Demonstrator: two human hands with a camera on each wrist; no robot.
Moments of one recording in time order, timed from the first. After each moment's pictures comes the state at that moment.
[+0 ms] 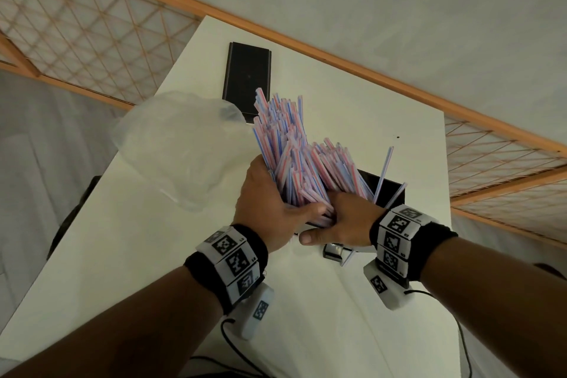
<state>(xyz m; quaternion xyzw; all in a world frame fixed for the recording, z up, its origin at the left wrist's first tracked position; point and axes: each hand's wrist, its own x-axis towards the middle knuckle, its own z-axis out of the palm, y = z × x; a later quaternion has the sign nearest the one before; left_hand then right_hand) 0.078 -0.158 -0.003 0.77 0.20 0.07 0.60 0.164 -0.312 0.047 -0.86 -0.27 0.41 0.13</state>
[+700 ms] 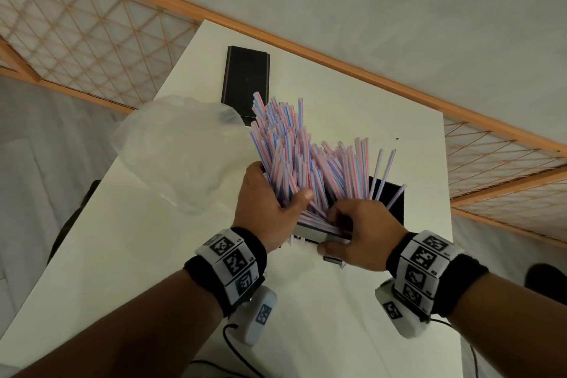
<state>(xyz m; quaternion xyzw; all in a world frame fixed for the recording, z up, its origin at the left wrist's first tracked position) 0.082 -0.158 -0.006 0.77 0.23 0.08 0.60 0.146 -0.340 0.052 -0.91 -0.27 0.27 0.12</state>
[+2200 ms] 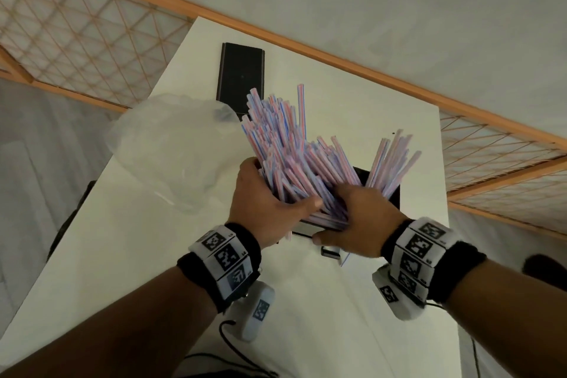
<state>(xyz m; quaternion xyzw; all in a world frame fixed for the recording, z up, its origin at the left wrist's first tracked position) 0.090 -0.154 -0.035 0.76 0.20 0.05 0.62 0.155 -0.336 0.055 -0.93 -0.28 0.24 0.04</state>
